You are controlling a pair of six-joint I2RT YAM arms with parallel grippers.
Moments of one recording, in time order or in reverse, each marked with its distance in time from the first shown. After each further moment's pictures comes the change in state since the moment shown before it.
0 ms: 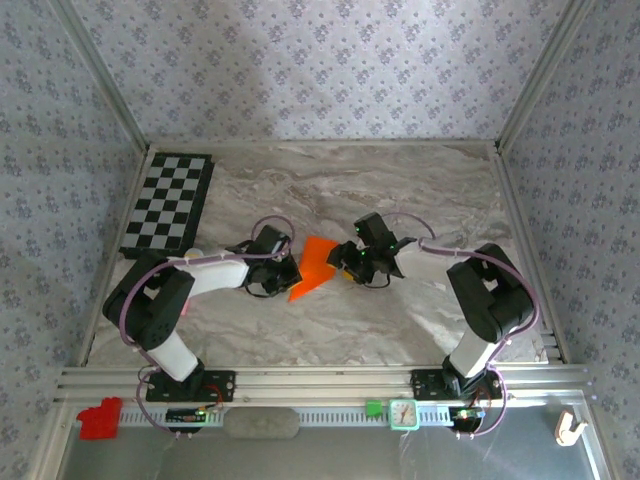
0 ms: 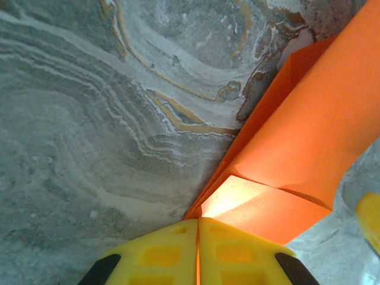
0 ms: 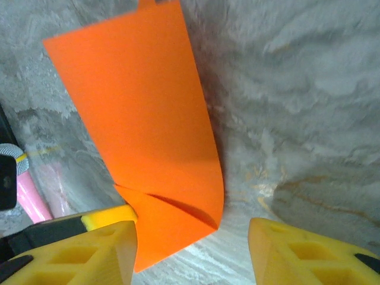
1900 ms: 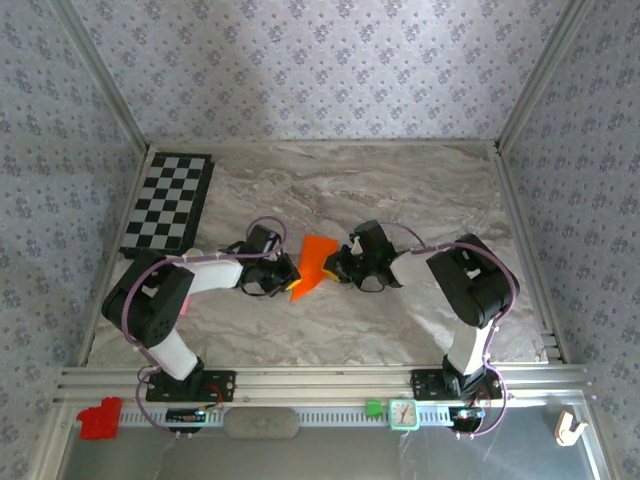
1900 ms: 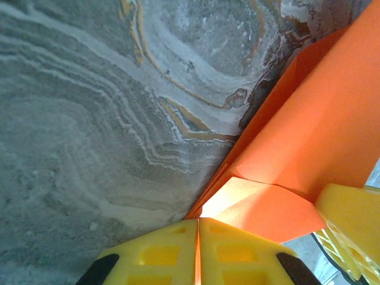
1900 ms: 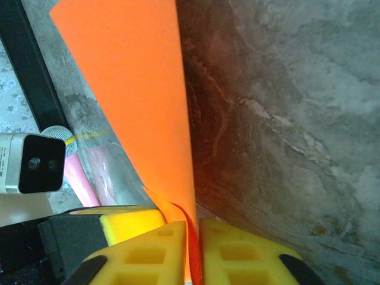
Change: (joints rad) left arm 0.066 0.004 -0.051 0.101 0.133 -0.044; right arm -0.011 0.126 -0.099 0.404 -0.150 0.100
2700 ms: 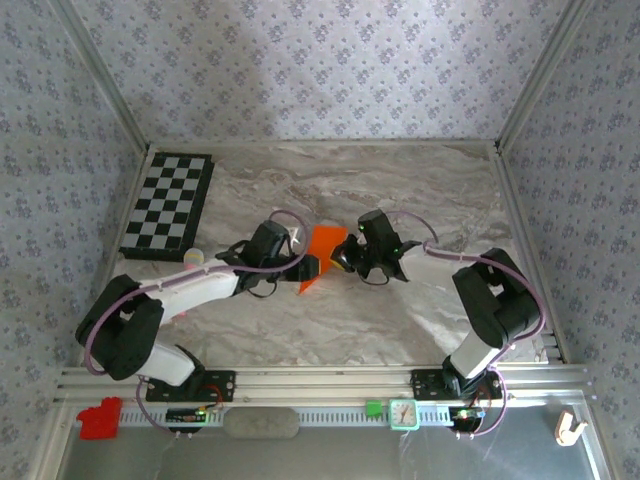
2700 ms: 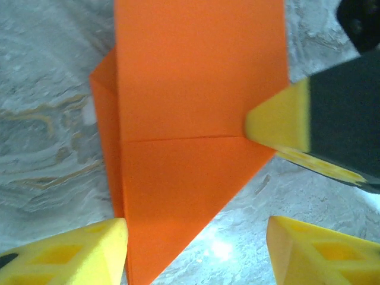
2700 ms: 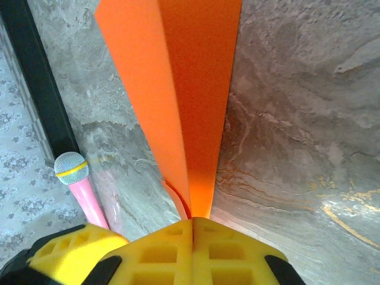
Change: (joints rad) left arm -0.158 -0.202 0.042 -0.020 -0.205 0.565; right arm -0.009 -0.168 0.065 -0.263 0.132 0.007
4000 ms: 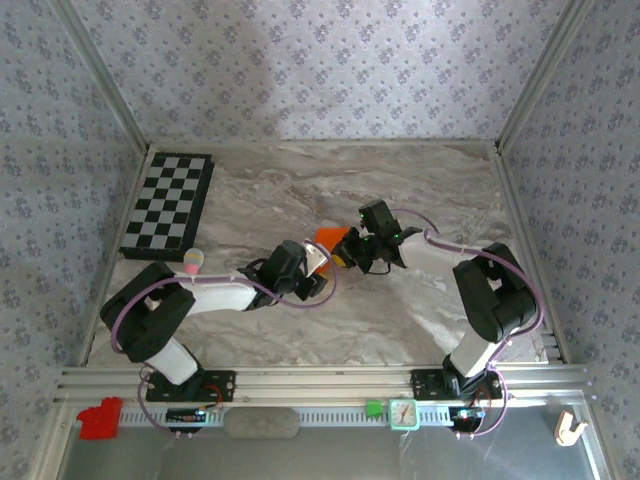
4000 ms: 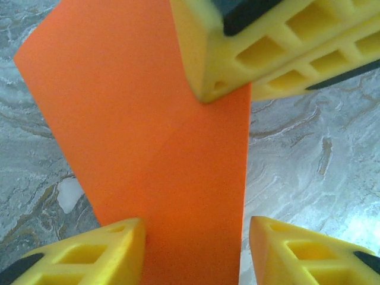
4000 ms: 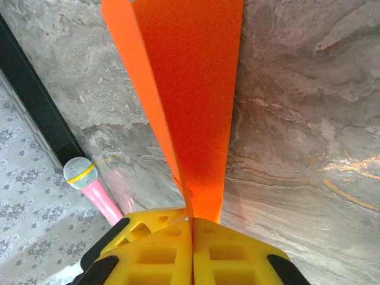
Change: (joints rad) left arm -0.118 0.145 -0.093 0.302 -0.183 0.554; right arm -0.037 0.037 0.118 -0.187 -0.088 0.082
